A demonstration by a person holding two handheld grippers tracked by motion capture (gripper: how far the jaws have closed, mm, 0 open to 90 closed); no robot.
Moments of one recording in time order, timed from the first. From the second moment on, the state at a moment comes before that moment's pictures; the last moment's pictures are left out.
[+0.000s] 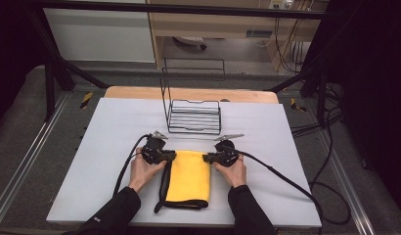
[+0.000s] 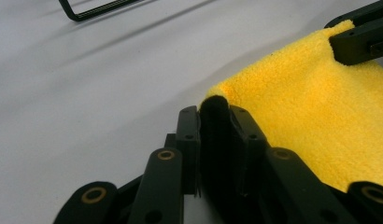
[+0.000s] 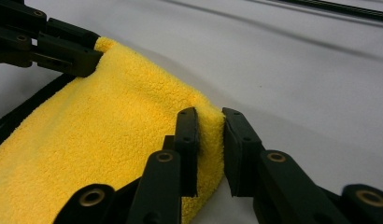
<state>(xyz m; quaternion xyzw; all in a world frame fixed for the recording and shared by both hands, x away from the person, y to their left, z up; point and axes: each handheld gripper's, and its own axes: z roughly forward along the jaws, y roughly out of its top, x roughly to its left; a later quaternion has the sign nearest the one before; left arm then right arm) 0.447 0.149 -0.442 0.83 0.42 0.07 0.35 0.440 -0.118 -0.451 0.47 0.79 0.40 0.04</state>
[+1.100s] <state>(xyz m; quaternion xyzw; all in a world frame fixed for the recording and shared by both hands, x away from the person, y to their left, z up) 0.406 0.176 -0.393 0.79 0.40 0.13 0.45 0.407 -0.118 -0.398 0.40 0.76 0.50 0.10</state>
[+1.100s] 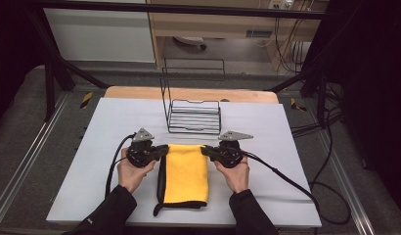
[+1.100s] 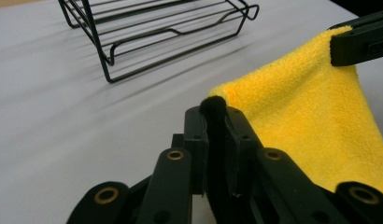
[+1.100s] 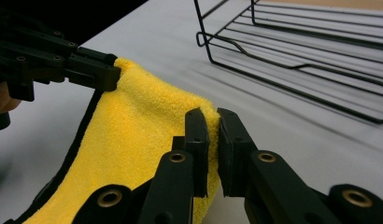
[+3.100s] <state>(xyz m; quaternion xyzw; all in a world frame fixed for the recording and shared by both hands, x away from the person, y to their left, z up) 0.367 0.171 -0.296 0.71 0.33 0.24 0.57 0.374 -0.132 -0.297 0.31 0.70 0.60 0.22</state>
